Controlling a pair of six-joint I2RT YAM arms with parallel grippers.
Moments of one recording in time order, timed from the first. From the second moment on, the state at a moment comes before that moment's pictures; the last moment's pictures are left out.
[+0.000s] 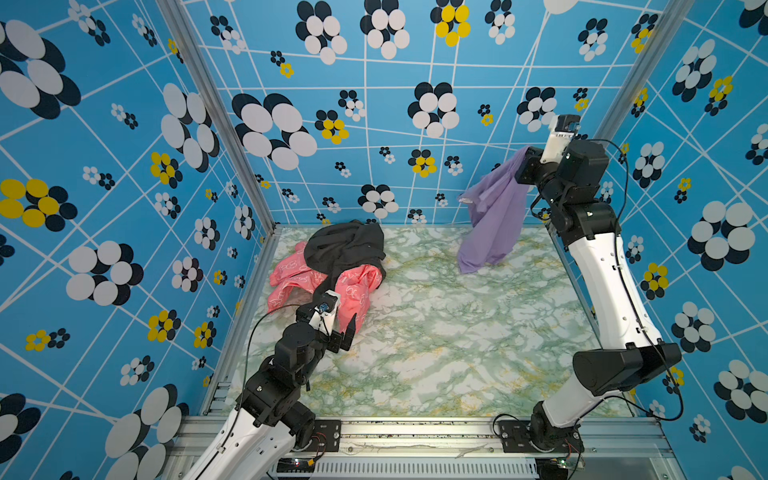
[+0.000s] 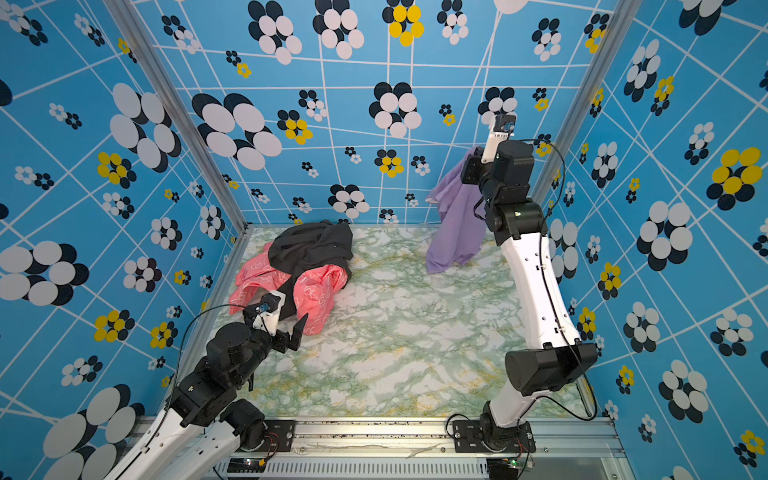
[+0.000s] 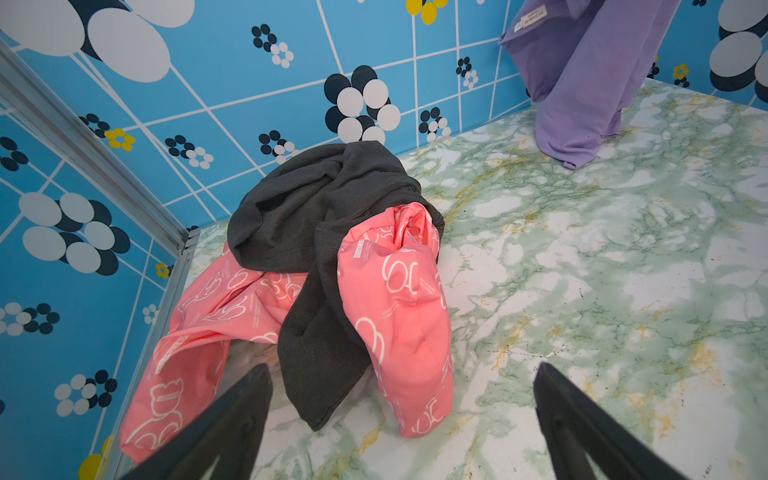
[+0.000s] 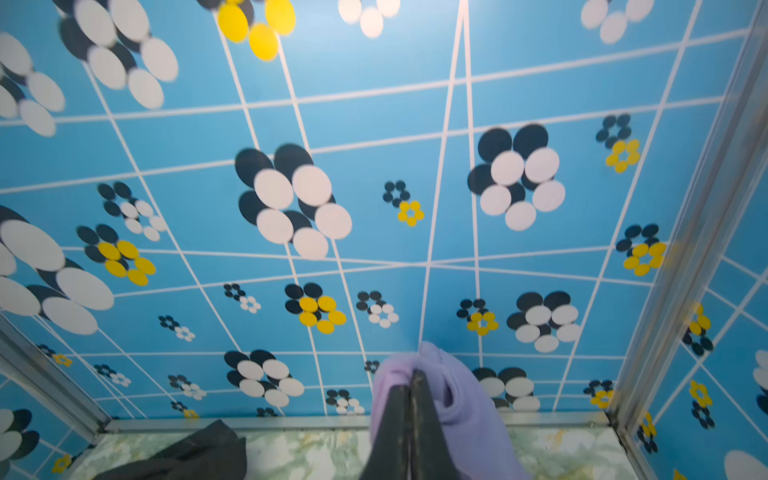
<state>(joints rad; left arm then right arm) -0.54 0.46 0.54 -0.38 -0.24 0.10 0.15 1.66 1.96 -0.40 0.11 0.11</state>
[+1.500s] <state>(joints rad) -0.54 0.43 0.53 -0.38 -0.26 0.10 0.05 1.59 1.31 -0.43 0.06 0.30</state>
